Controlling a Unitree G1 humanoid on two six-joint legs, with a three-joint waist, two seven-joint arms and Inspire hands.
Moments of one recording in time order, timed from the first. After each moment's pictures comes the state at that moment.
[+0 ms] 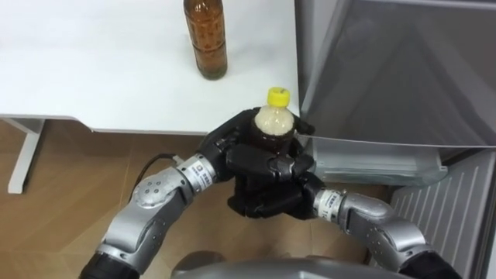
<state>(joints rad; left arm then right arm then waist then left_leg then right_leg) 0.13 0.30 -0.40 0.01 -0.47 0.08 -0.44 0.06 -0.31 0.49 0.38 0.54 0.13 0.64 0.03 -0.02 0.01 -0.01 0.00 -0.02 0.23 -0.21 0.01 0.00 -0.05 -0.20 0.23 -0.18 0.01</state>
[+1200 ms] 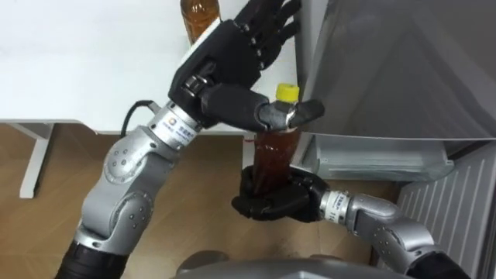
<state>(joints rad) 0.08 0.32 -0.20 -0.38 -0.65 -0.01 -0.42 0.07 -0.37 0.48 0.38 0.58 0.12 0.75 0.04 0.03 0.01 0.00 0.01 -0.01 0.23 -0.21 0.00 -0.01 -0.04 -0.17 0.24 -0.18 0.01</state>
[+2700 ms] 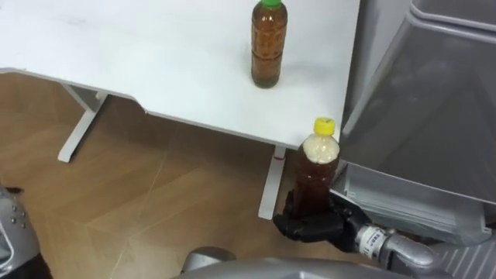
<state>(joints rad) 0.14 0.25 0.58 -0.45 -0.27 -0.30 0.44 0.35 -0.28 0.13 0.39 0.23 0.05 0.69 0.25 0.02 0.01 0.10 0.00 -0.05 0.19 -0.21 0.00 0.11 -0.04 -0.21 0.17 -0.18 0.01</state>
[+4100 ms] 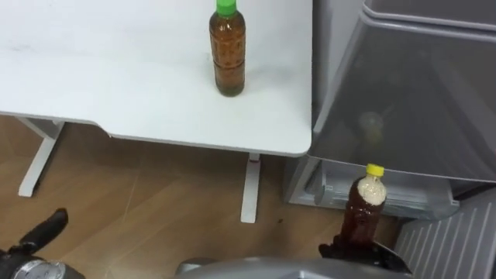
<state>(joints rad) 0.30 0.24 0.34 0.74 -0.47 -0.23 0.54 0.29 -0.28 -0.09 0.95 0.27 0.04 0.53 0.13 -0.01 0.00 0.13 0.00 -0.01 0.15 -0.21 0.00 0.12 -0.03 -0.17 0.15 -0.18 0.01</state>
